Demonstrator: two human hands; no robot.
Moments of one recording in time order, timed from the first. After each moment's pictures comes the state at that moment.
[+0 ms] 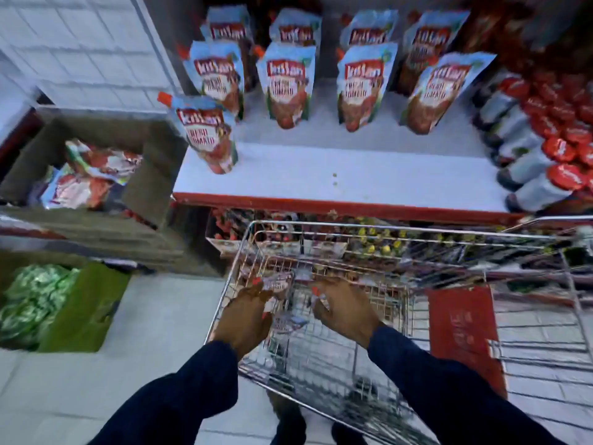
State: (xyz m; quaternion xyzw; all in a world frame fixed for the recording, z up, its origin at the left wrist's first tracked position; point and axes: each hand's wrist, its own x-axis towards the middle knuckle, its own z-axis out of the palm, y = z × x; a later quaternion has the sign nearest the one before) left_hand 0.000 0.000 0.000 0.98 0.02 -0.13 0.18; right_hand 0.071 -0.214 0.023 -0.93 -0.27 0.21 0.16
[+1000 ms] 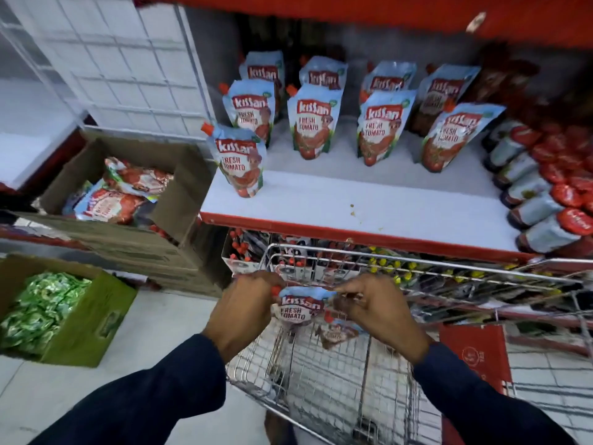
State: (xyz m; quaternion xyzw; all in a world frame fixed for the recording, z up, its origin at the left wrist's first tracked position) left_hand 0.026 0.021 0.123 0.97 -0.02 -0.02 0.24; right_hand 0.093 -0.218 0.108 -0.91 -0.22 0.13 0.33
